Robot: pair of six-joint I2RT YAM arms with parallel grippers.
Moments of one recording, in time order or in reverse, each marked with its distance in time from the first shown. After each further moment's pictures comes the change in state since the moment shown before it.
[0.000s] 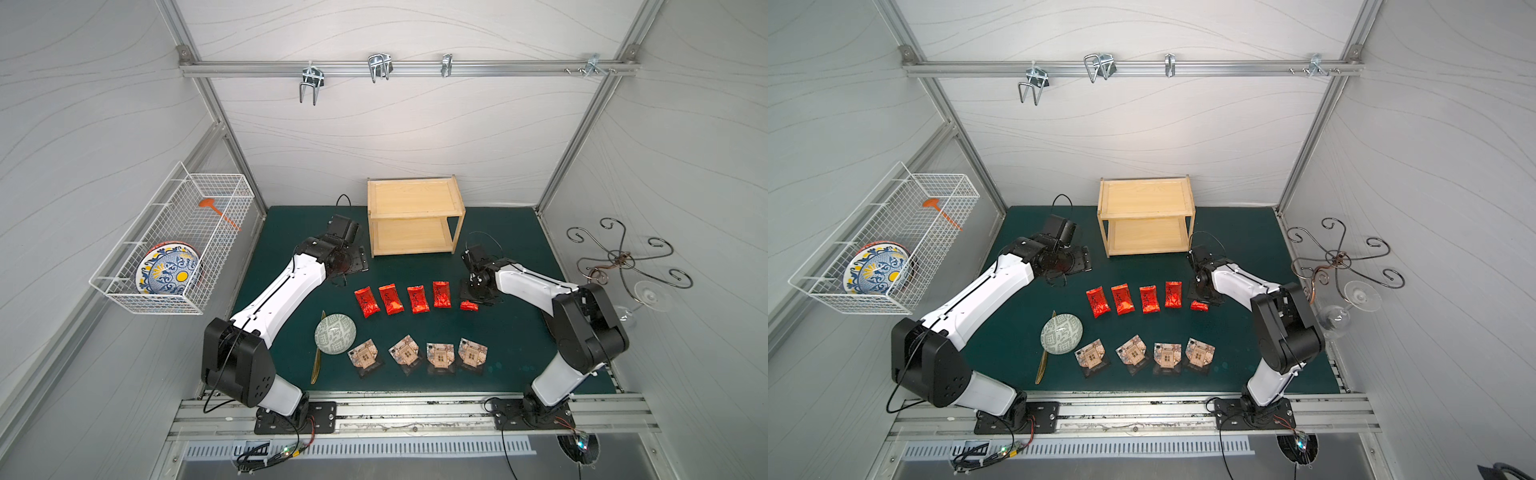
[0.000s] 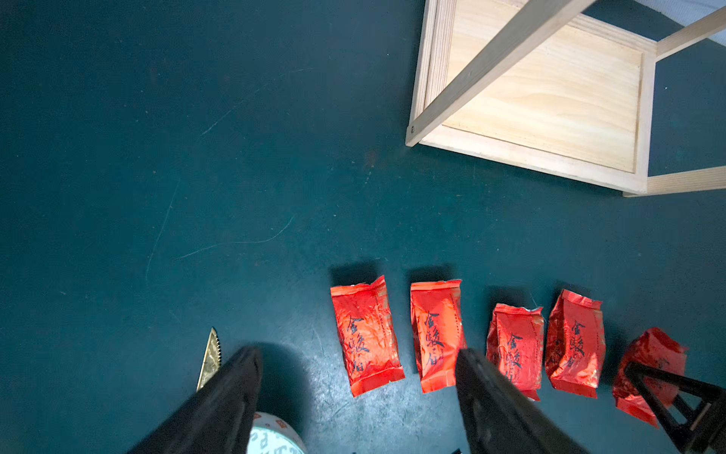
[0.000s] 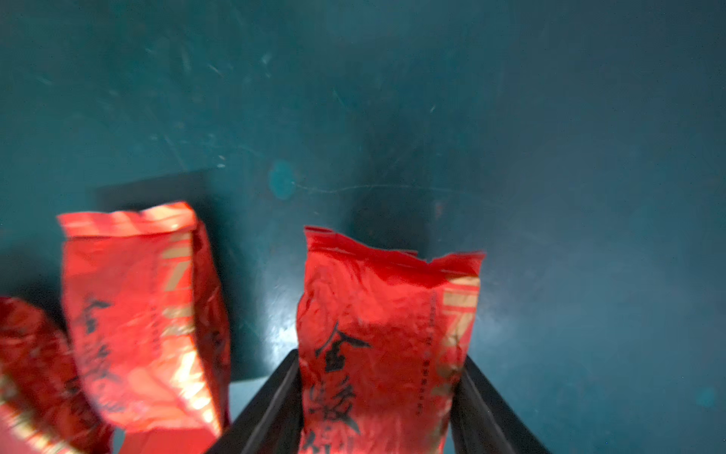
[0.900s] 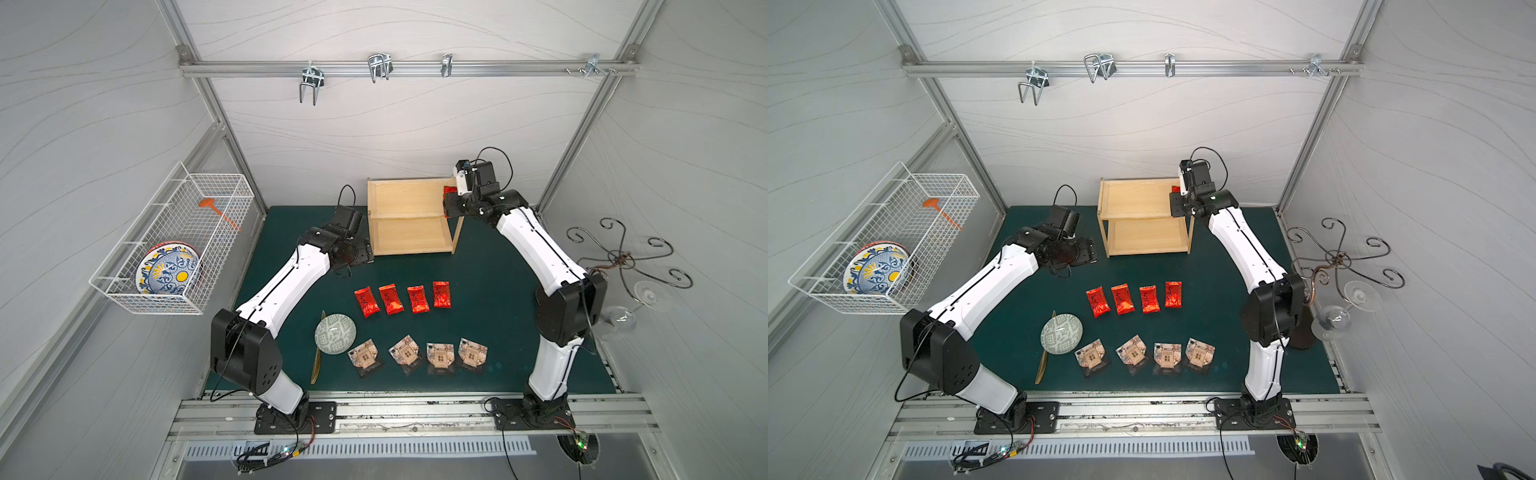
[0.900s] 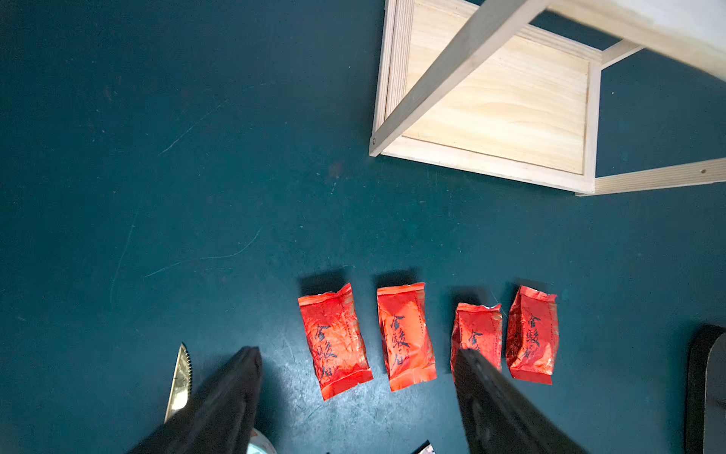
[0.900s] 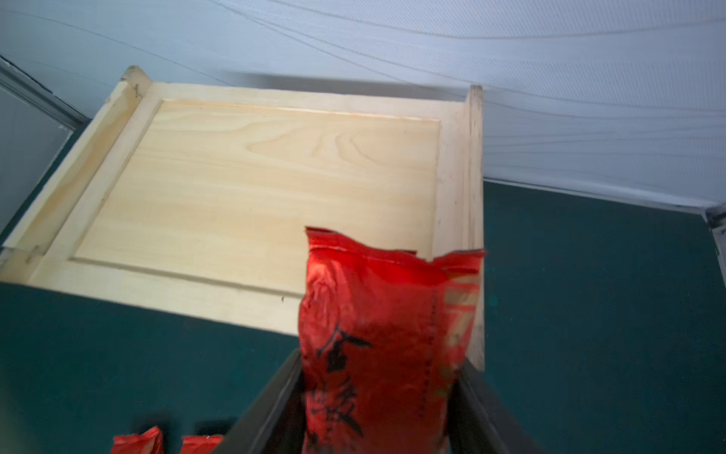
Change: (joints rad) left arm -0.008 0.073 0.120 -0.024 0.058 0.006; right arm -0.013 0.301 1.000 -0.089 -0.042 -0.410
